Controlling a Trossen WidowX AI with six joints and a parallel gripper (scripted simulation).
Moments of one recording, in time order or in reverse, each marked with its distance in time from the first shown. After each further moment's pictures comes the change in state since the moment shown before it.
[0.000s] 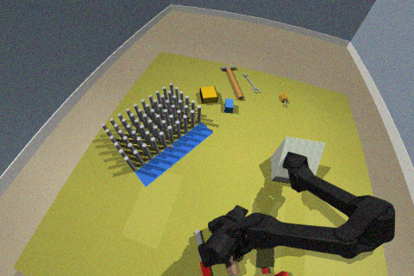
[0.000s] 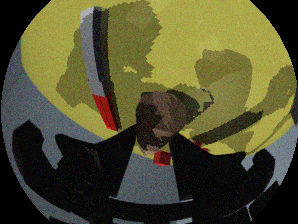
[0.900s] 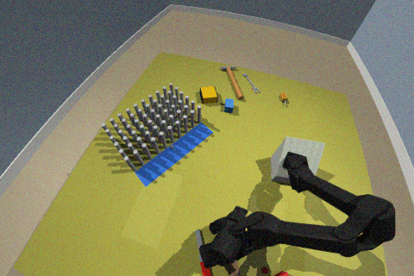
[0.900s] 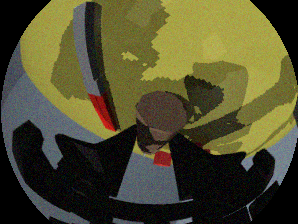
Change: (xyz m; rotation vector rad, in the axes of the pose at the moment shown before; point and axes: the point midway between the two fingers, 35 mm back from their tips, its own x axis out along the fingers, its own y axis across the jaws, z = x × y) arm 0.008 -0.002 -0.002 0.004 0.018 0.014
